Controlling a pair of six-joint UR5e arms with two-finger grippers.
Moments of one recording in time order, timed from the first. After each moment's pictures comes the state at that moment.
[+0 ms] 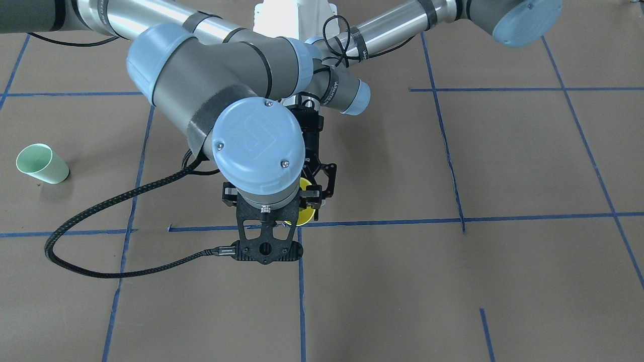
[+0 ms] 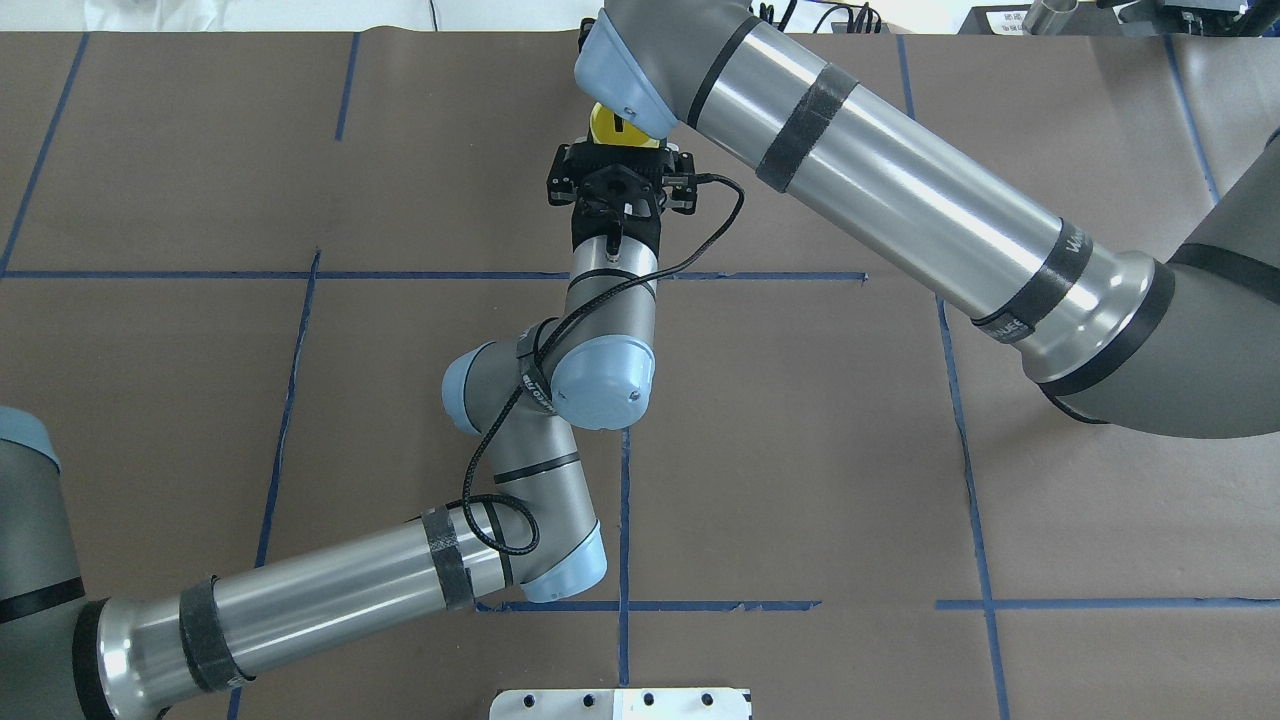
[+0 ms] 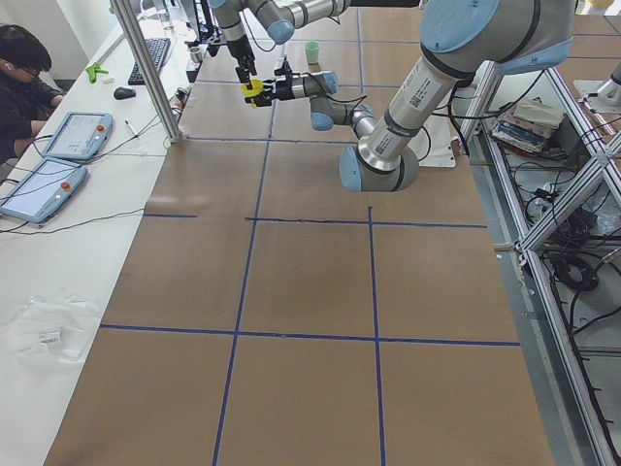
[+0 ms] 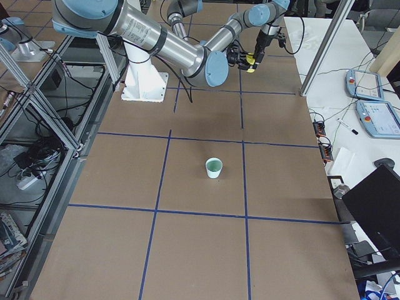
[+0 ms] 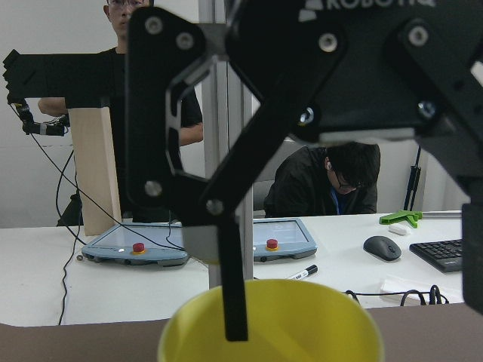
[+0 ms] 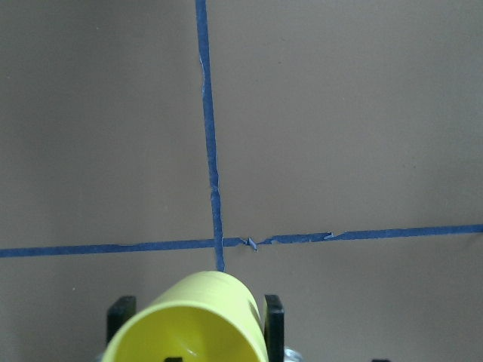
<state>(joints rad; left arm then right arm) -0.41 -2.50 -1.16 -2.44 -0.61 -0.94 0.88 -0.31 1.04 -1.93 2.25 0.80</state>
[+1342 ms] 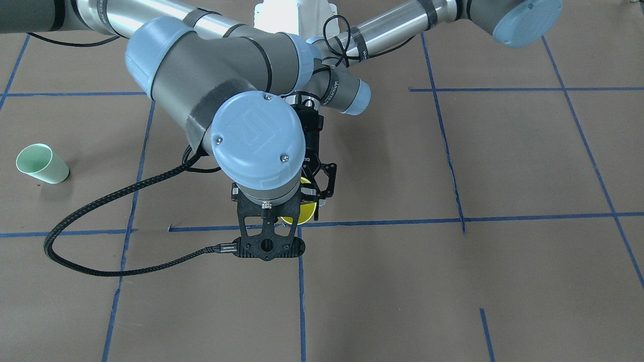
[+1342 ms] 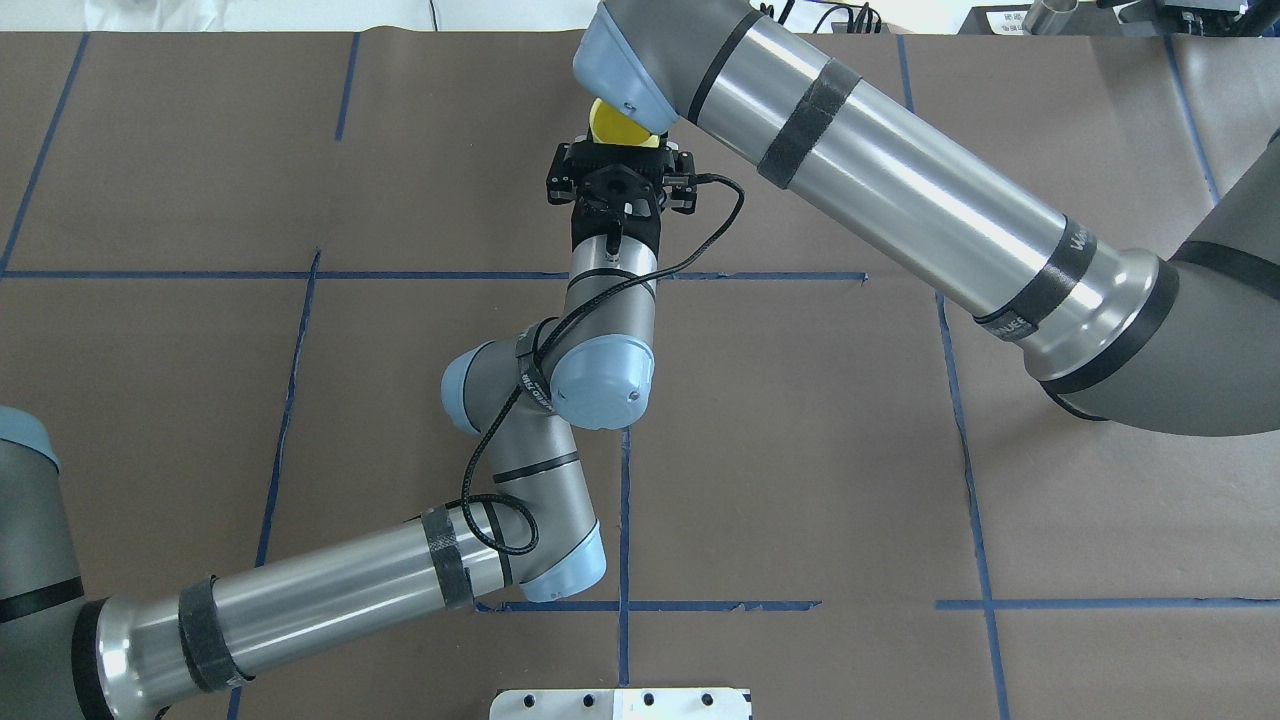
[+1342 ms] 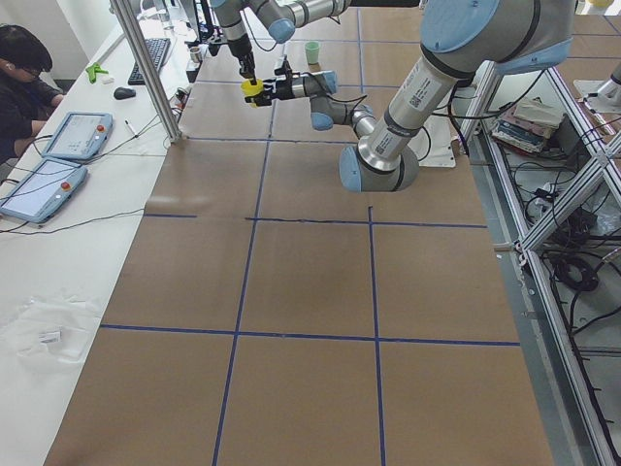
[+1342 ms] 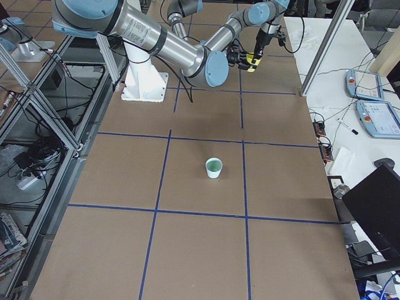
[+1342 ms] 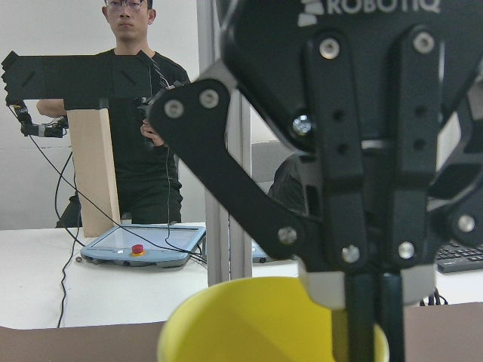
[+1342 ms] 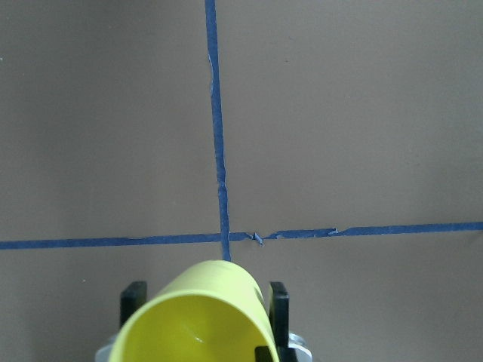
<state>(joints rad) -0.41 -2.50 -1.16 -2.43 -0.61 -0.93 0.89 -0.31 1.06 -1.94 2.26 0.80</state>
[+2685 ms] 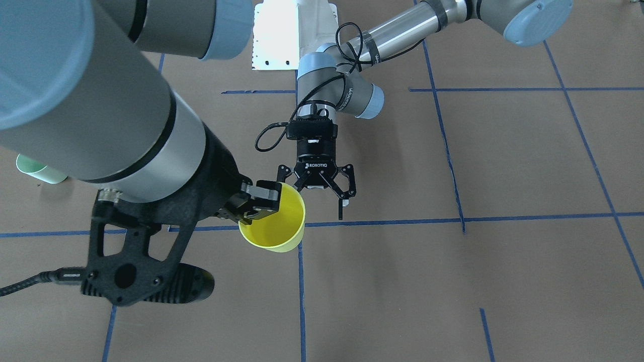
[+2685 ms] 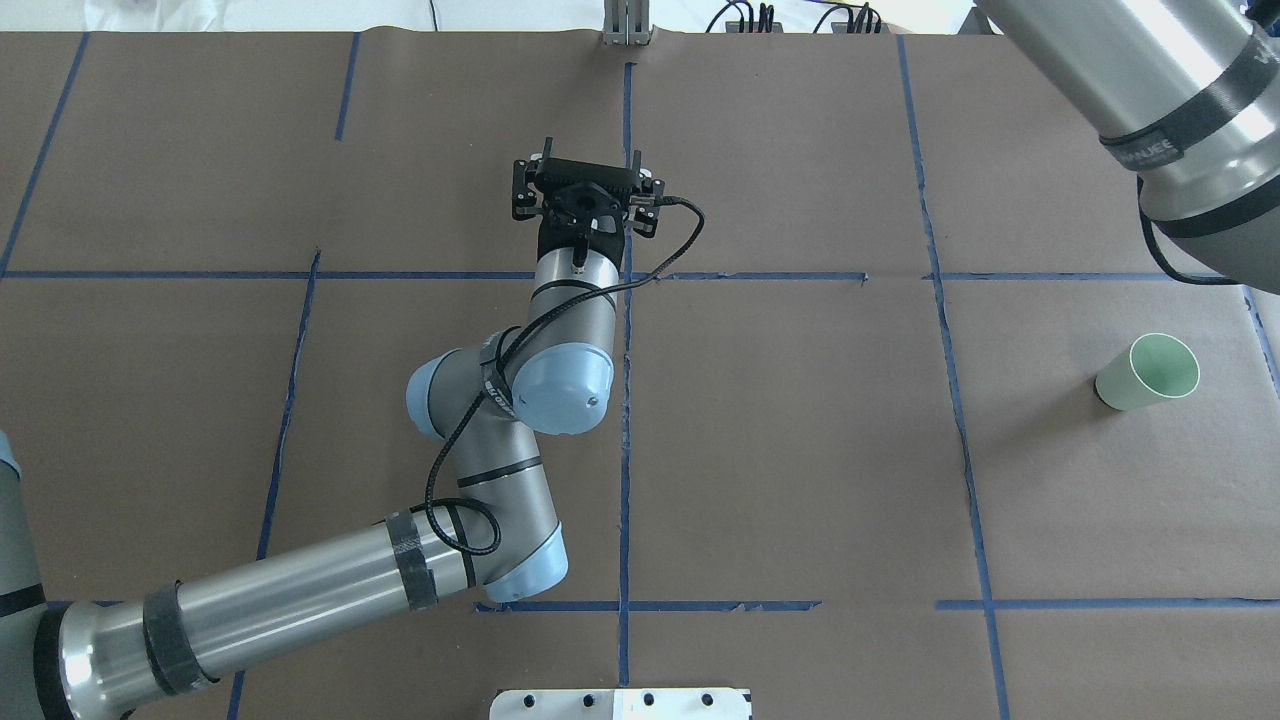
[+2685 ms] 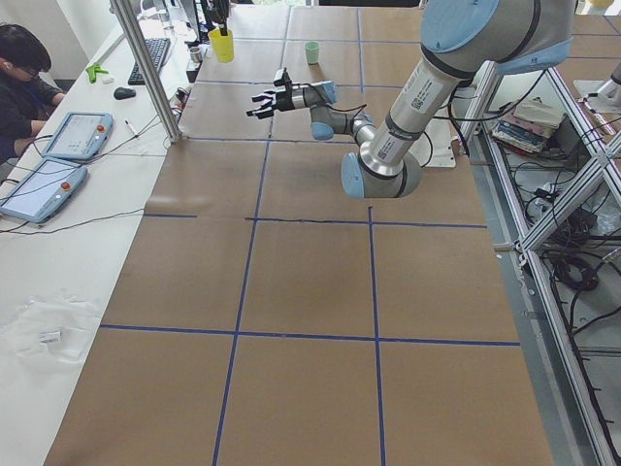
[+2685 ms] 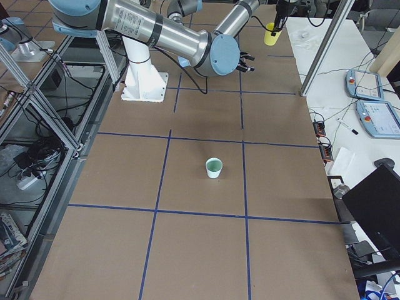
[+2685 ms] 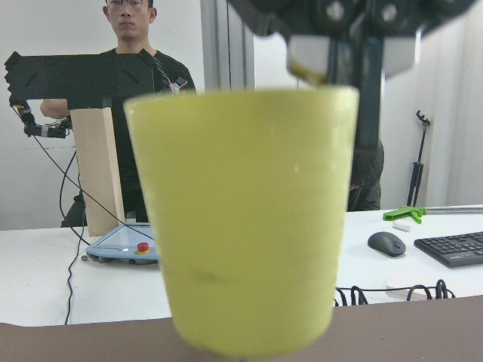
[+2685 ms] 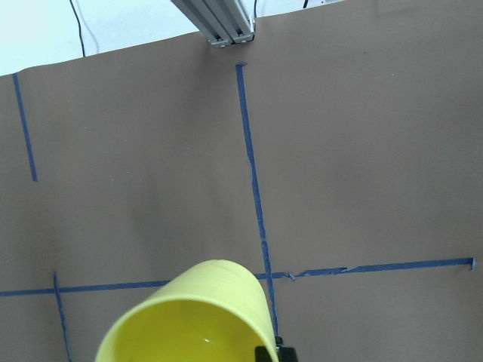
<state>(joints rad) -0.44 -2.43 -1.19 -2.44 -0.64 -0.83 1.12 -0.28 1.12 -1.94 2.43 0.79</state>
